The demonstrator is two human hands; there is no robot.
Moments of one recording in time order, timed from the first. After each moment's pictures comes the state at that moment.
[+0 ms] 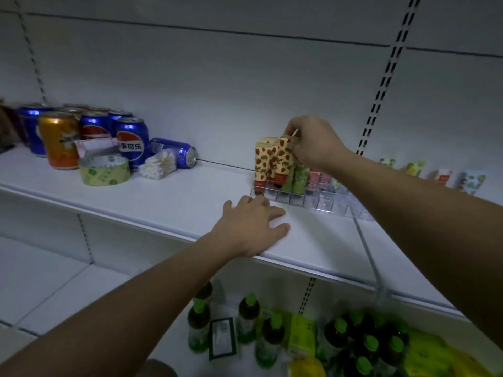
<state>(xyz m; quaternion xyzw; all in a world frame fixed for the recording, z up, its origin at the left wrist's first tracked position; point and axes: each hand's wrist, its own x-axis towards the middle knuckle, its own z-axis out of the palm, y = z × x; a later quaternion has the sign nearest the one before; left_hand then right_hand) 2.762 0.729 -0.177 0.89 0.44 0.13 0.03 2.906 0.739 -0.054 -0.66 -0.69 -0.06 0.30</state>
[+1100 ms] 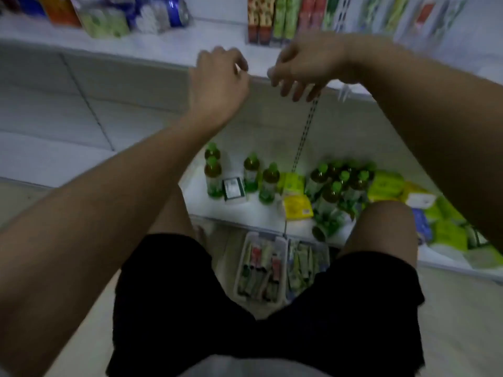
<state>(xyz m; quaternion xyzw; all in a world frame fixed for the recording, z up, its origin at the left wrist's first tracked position) 2.706 0.595 -0.195 0.77 0.51 0.39 0.01 2.864 0.539 -0.120 -0.67 -0.71 0.19 0.13</state>
